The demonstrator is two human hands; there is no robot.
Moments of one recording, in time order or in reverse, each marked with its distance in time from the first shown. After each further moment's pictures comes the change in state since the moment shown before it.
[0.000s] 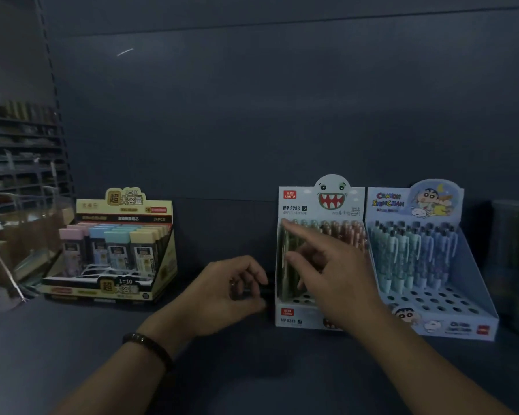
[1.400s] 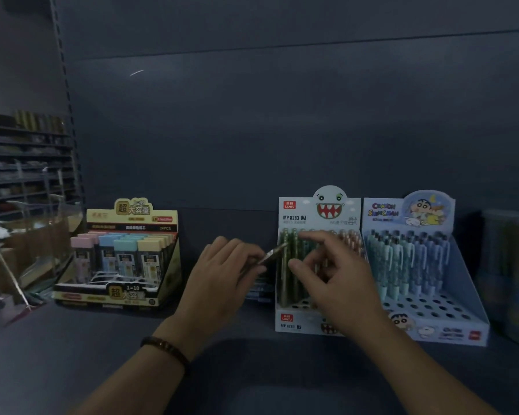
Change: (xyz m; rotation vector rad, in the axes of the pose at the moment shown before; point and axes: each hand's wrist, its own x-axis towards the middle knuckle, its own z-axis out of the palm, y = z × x) left_hand 0.013 0.003 0.004 0.685 0.535 0.424; right_hand -0.007 -0.005 -0.008 0.098 0.075 0.091
